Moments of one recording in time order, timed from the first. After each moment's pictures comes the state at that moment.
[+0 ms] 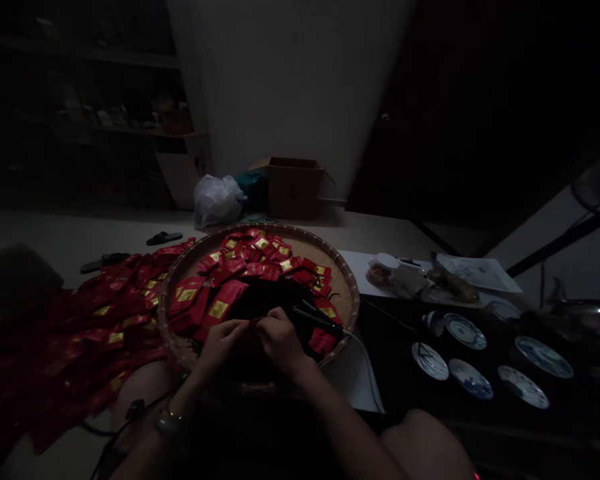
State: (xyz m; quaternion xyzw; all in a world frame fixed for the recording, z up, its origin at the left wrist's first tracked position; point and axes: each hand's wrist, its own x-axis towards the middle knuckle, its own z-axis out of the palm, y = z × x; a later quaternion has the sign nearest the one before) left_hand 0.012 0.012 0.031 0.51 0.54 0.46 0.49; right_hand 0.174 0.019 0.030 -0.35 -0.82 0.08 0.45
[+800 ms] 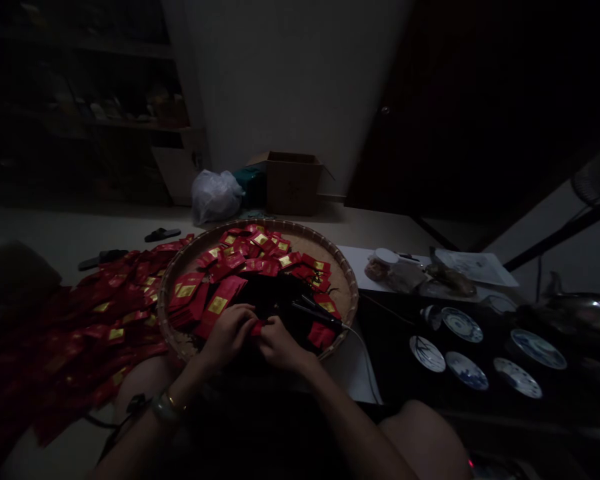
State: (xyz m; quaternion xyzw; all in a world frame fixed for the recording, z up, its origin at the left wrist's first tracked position) left_hand 0.017 0.014 0.042 0.77 0.44 0.43 0.18; right_hand 0.175 0.014 0.041 -0.38 -0.86 0.27 0.21
